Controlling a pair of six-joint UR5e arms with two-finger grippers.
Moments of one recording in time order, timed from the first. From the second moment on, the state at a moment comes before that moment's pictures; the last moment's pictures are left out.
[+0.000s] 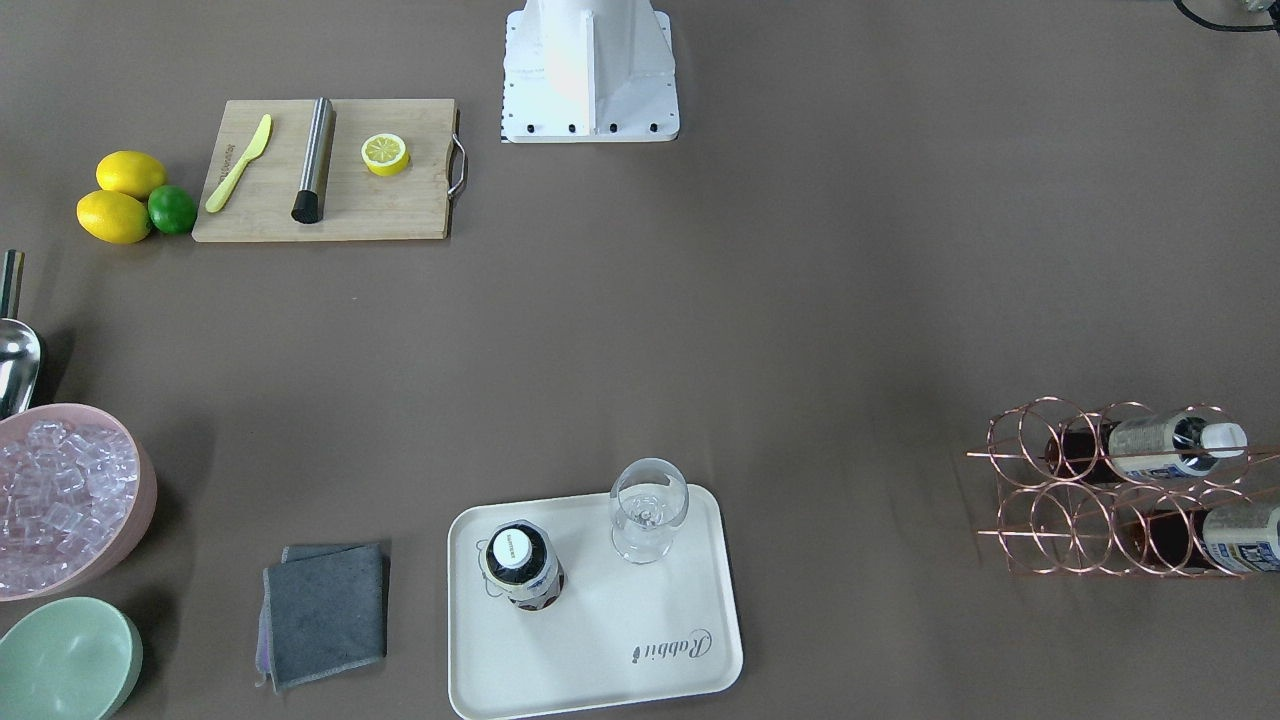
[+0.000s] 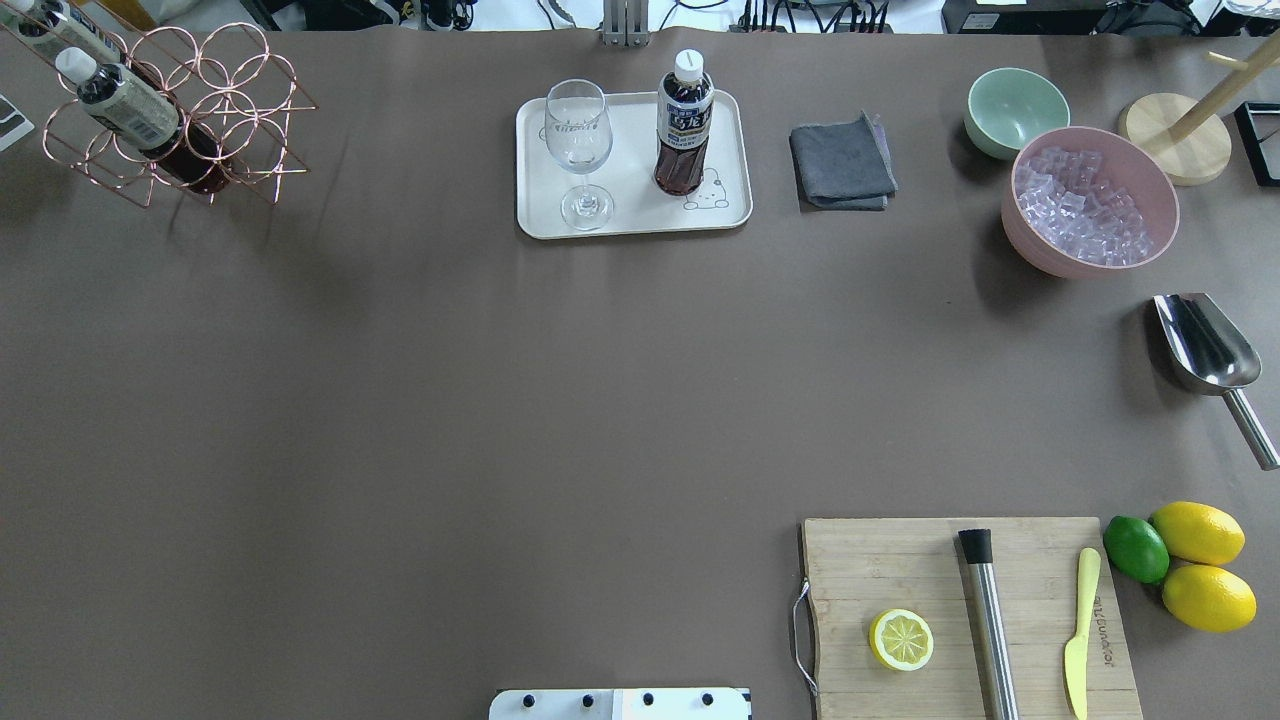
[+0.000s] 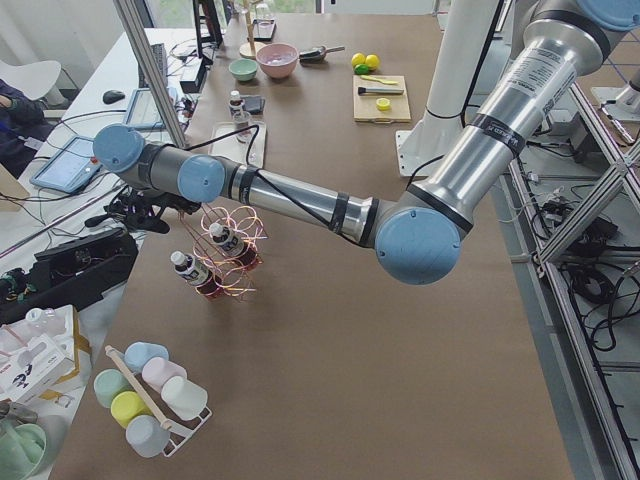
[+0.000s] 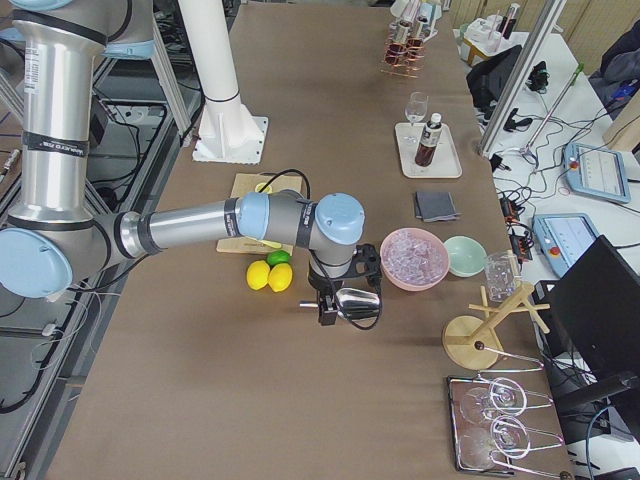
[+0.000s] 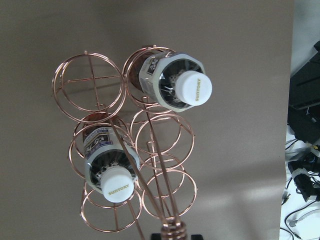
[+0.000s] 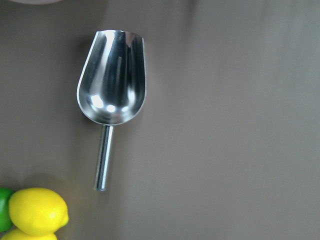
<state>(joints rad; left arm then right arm) -1.52 -2.16 -1.24 -1.57 -2.72 -1.65 1.59 -1.71 1.92 -1.92 2.32 -0.32</state>
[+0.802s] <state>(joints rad) -1.50 -2.16 -1.23 -1.57 -2.69 -1.63 1.67 -1.64 1.70 -1.91 2.30 -0.50</state>
